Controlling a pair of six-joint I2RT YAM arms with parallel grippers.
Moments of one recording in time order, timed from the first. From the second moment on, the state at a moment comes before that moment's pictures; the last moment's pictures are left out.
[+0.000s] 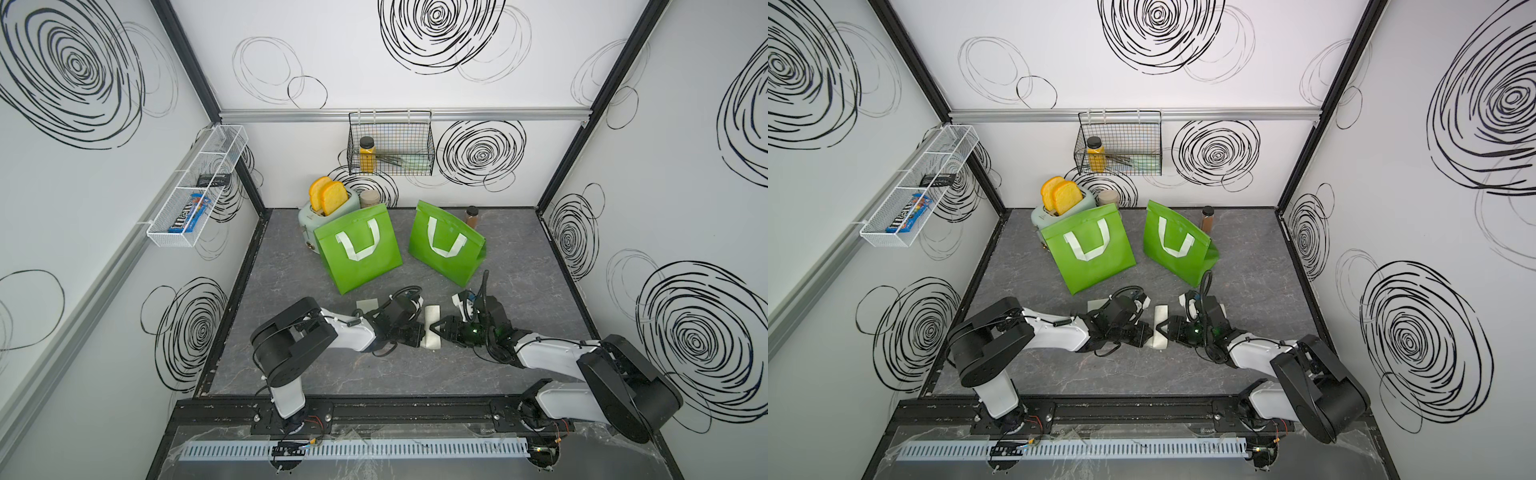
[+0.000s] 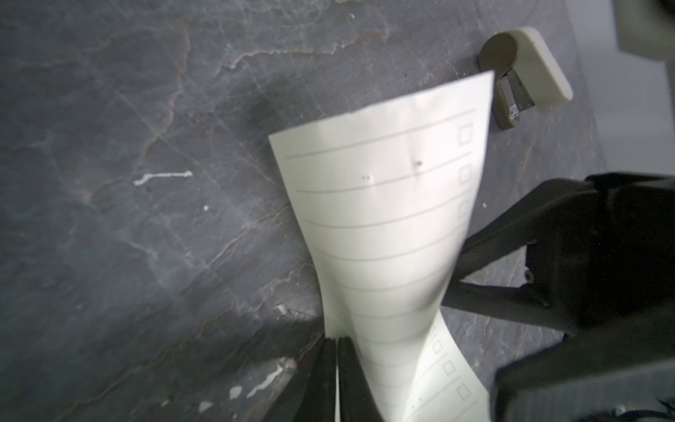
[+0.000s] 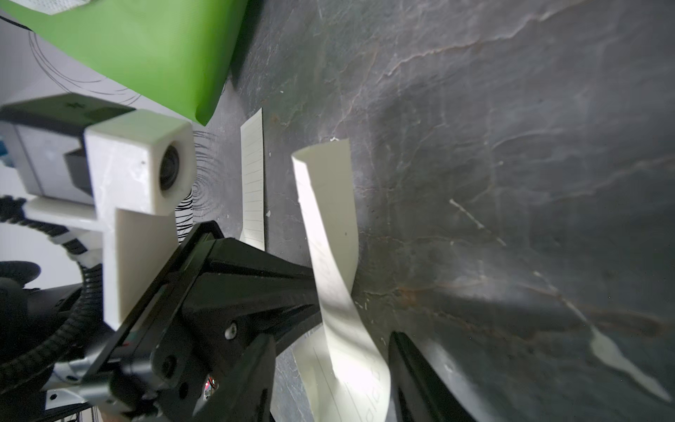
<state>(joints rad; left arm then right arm) -0.89 1.77 0.73 0.23 0.22 -0.66 0.54 1.31 0.28 0.35 -0.52 0.85</state>
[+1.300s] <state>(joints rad) -0.88 1.77 0.74 0.20 0.22 -0.64 0.46 1.32 0.34 0.21 -0.60 0.63</state>
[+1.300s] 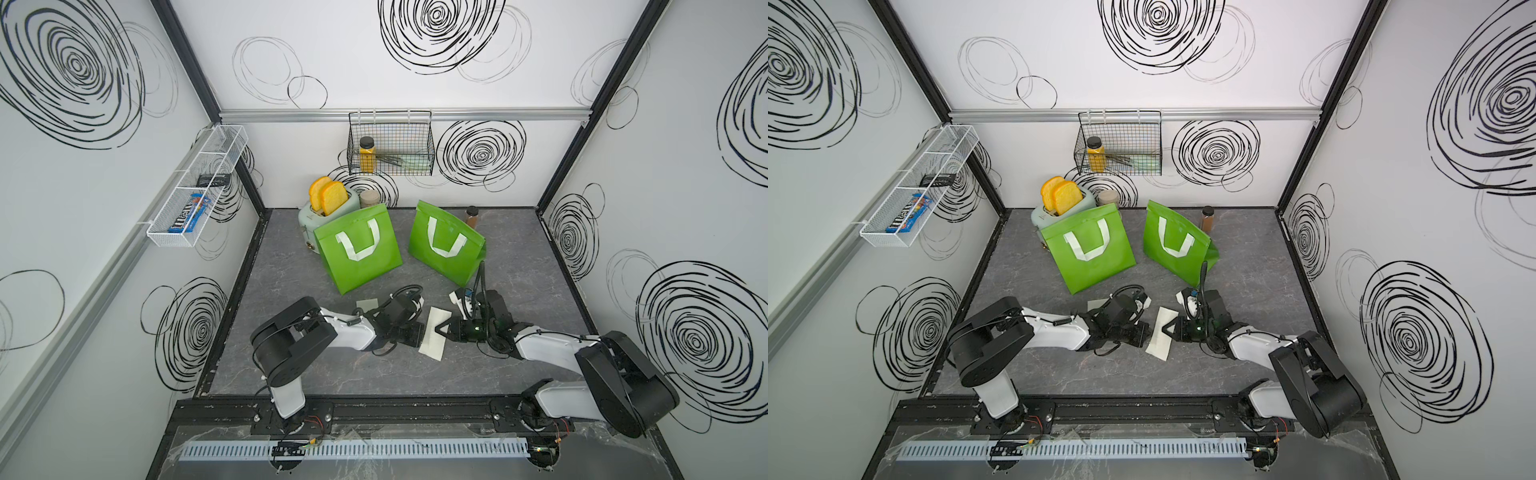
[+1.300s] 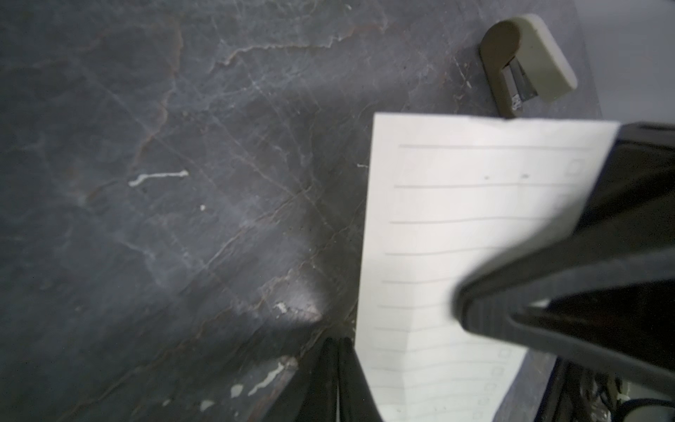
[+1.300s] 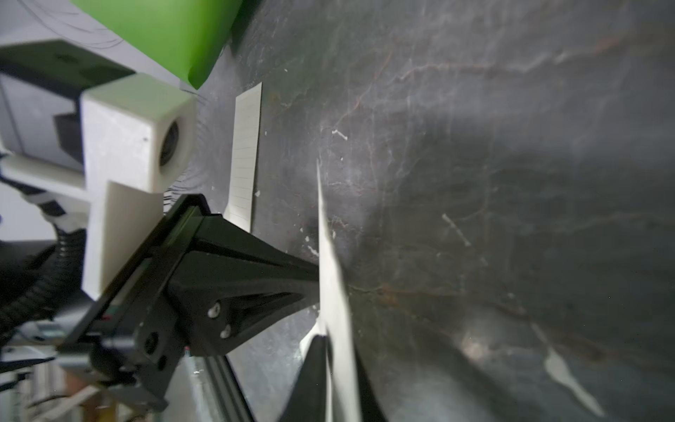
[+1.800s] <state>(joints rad) -0.68 1.48 0.79 0.04 0.28 -0.63 0.42 1.09 0.46 0.01 -0.55 0.59</state>
